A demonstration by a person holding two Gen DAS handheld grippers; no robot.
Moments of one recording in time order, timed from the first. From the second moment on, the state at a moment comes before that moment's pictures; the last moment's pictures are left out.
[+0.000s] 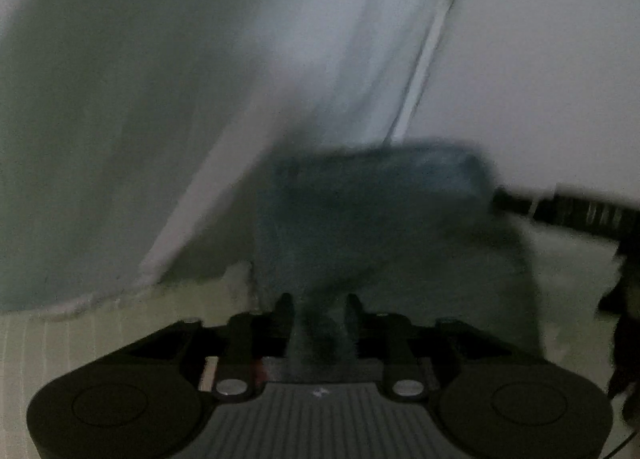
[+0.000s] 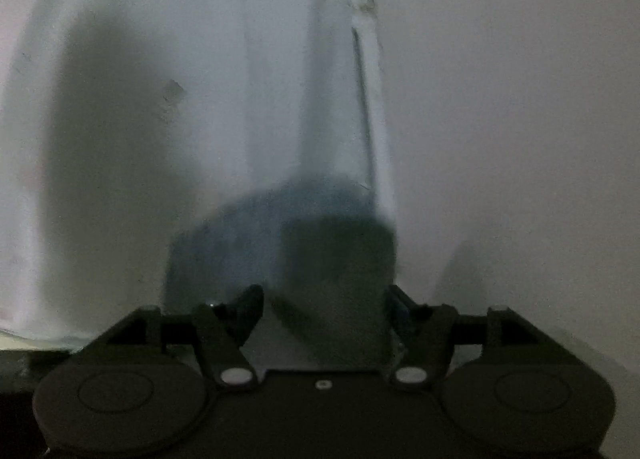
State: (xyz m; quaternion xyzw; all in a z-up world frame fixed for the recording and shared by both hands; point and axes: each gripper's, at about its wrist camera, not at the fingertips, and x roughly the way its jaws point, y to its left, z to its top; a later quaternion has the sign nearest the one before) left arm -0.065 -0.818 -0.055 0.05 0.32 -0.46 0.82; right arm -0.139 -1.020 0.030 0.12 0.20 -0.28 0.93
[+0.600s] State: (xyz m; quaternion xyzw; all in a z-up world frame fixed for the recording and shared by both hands) left arm -0.067 -0.789 -0.076 0.08 0.30 -0.46 0.83; right arm -0.117 -0.987 -0.031 0.10 0.23 -0.32 0.91
